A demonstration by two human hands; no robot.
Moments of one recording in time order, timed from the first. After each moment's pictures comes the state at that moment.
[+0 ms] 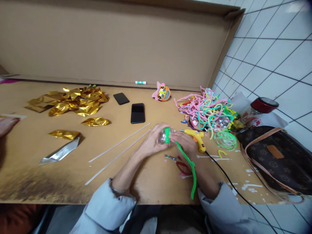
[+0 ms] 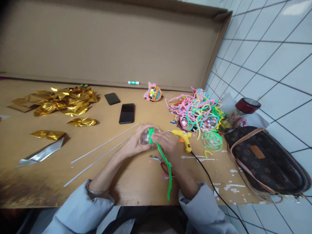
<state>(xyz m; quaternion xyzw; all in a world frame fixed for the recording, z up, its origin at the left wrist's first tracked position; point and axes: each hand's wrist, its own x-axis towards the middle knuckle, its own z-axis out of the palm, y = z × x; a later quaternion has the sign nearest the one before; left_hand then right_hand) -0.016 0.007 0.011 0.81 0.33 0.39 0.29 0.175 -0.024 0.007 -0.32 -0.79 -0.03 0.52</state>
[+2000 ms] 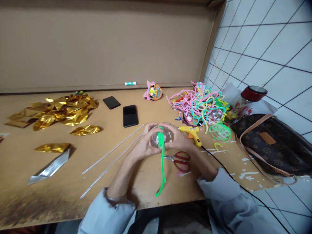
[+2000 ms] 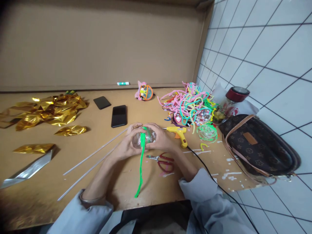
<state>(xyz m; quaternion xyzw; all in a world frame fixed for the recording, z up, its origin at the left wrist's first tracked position) -0.025 0.009 0.006 0.81 0.31 0.37 0.34 0.183 0.005 0.012 -0.38 -0.72 0.39 0.42</state>
